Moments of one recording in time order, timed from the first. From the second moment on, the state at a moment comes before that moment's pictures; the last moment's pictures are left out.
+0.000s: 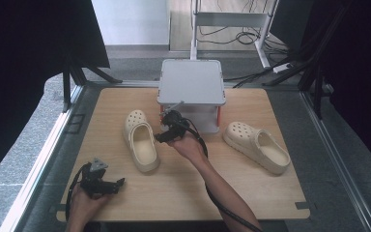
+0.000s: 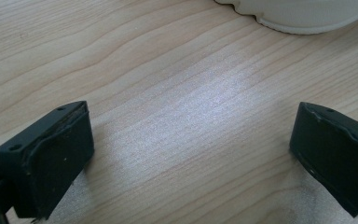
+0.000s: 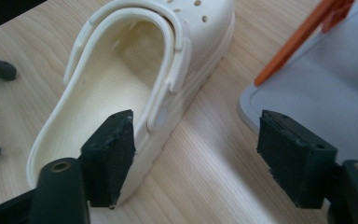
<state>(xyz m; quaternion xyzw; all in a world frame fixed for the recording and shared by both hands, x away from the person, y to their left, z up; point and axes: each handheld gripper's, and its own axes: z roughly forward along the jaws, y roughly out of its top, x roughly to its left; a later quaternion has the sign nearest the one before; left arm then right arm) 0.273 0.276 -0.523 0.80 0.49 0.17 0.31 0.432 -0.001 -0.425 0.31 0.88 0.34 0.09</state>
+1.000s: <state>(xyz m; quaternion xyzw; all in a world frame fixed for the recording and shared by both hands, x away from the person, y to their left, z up) 0.273 0.275 -0.523 0.80 0.49 0.17 0.31 0.446 0.054 -0.440 0.36 0.88 0.30 0.09</state>
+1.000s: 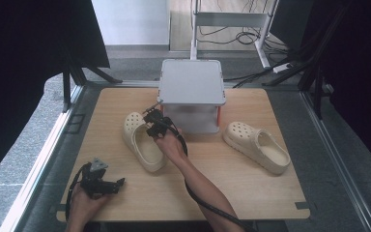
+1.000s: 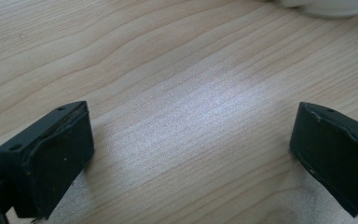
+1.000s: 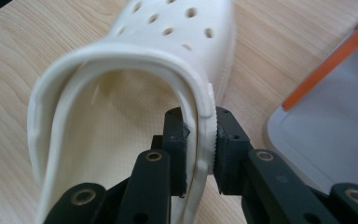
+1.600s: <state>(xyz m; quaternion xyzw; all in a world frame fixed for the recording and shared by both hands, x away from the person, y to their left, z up) 0.273 0.276 -0.523 0.80 0.48 0.17 0.31 0.403 0.007 -0.391 0.32 0.88 0.34 0.05</state>
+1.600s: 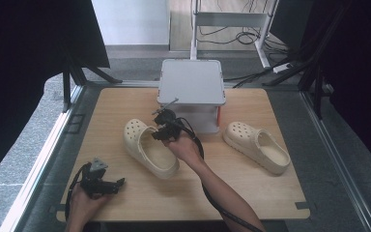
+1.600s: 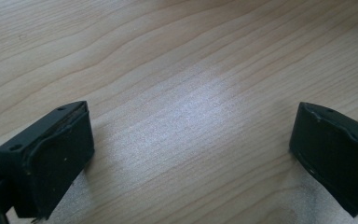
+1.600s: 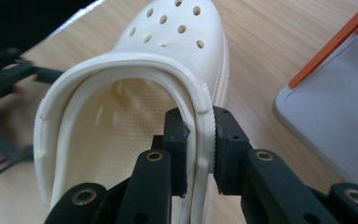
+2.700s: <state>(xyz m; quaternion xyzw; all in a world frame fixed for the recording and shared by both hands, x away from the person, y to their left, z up) 0.271 0.292 -0.523 0.79 0.50 0.17 0.31 0.291 -0.041 -0.443 0.23 0.90 0.35 0.01</state>
